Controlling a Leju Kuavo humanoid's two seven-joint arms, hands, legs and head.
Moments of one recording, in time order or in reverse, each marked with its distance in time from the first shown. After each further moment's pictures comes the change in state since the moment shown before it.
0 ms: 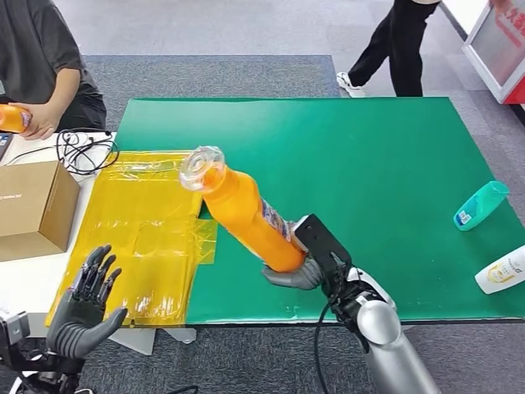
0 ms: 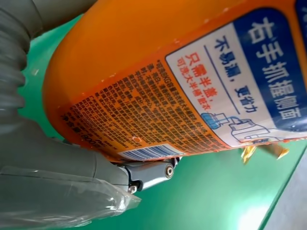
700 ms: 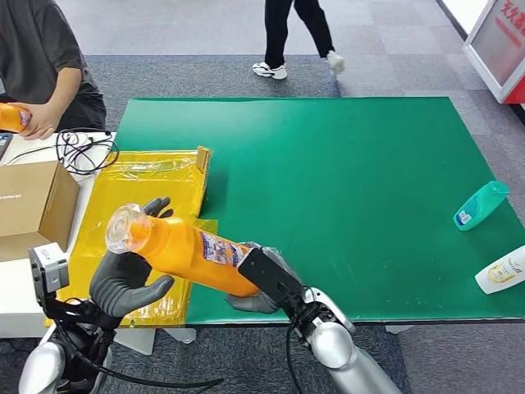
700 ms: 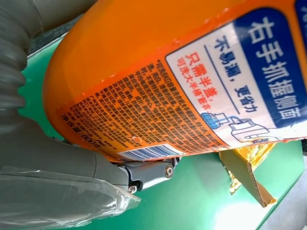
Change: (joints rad) left arm -0.186 0.165 -0.420 -0.081 0.159 0.204 0.172; right arm 0.001 0.055 0.202 0.096 0.199 -0.128 -0.081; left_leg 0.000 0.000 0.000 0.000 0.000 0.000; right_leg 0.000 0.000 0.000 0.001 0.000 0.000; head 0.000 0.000
